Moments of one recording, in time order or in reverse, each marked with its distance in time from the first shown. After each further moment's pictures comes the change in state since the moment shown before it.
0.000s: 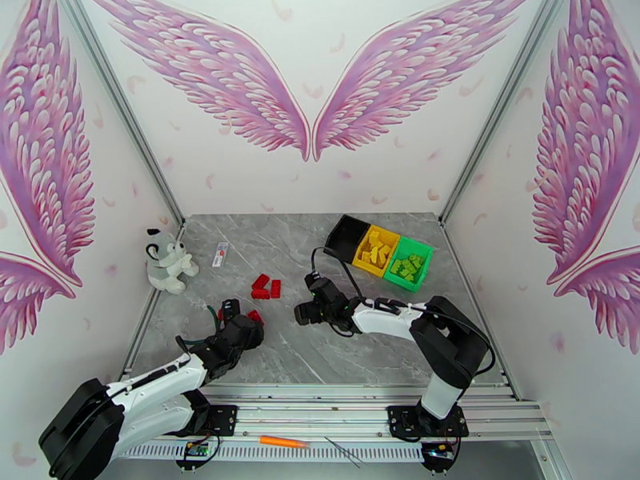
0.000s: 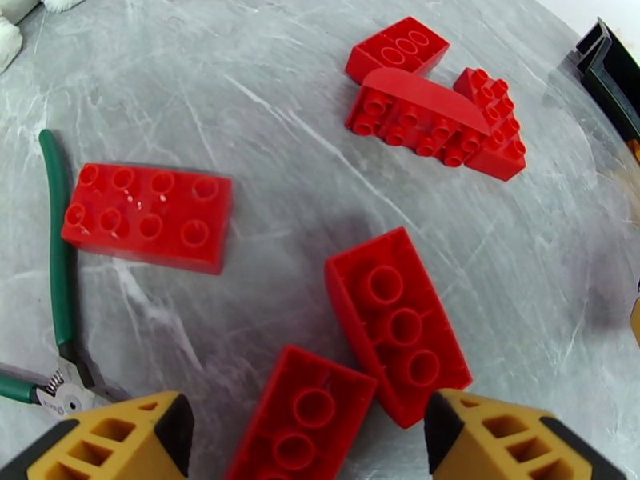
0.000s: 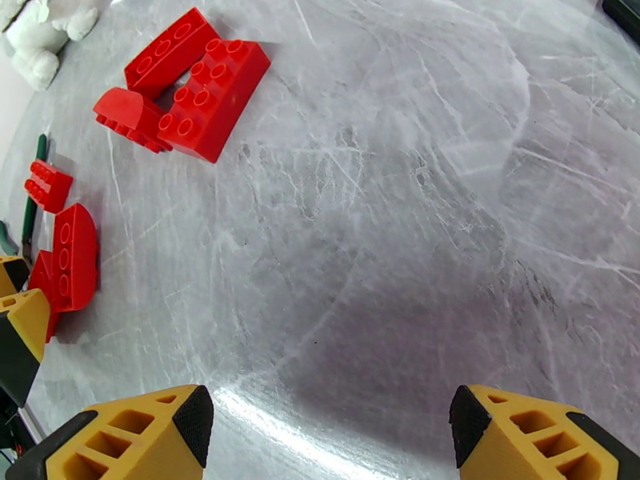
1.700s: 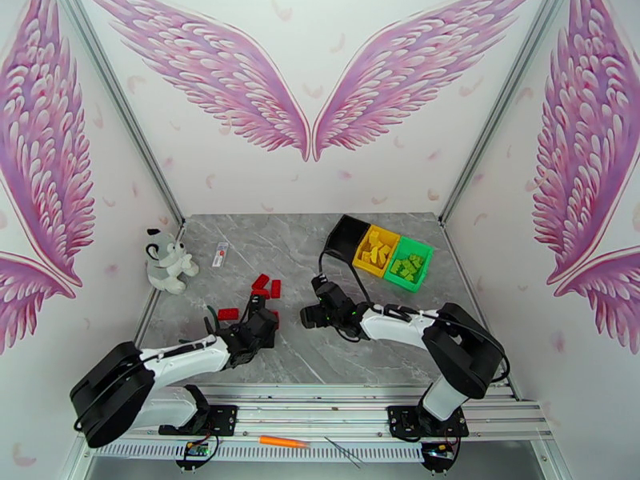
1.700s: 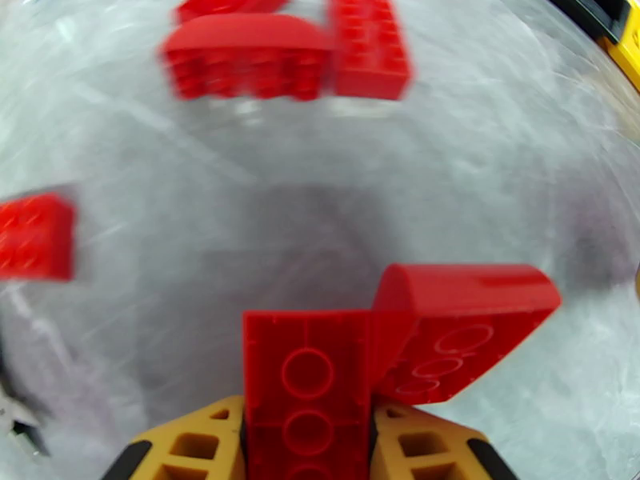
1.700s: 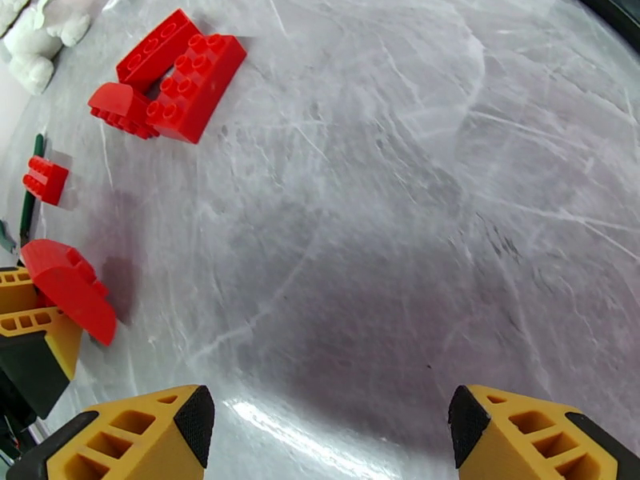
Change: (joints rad) left arm -0.151 0.311 0.240 -0.015 0.050 0.056; right arm 0.000 -0.099 -0.098 -0.004 0.039 0.022
